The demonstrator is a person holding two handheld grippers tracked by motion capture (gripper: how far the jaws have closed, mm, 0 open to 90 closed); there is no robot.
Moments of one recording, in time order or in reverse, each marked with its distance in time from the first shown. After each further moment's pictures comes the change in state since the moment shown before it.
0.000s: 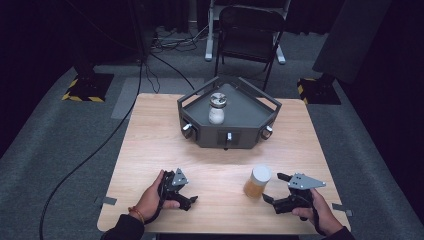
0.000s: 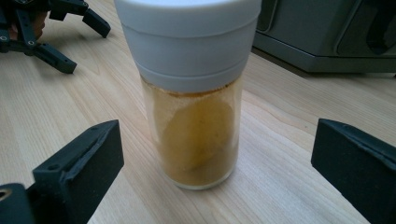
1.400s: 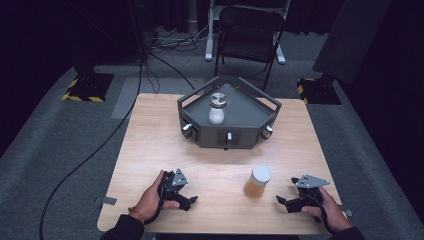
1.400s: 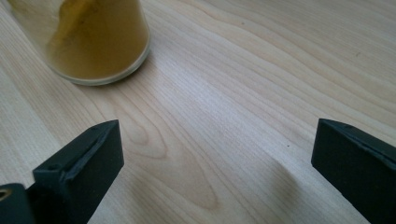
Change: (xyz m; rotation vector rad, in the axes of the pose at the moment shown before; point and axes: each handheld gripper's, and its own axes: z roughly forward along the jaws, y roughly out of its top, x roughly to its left) left arm -0.001 0.000 0.000 -0.001 0.003 0.001; right arm -0.033 -0.021 -0.002 0.196 -0.088 0.016
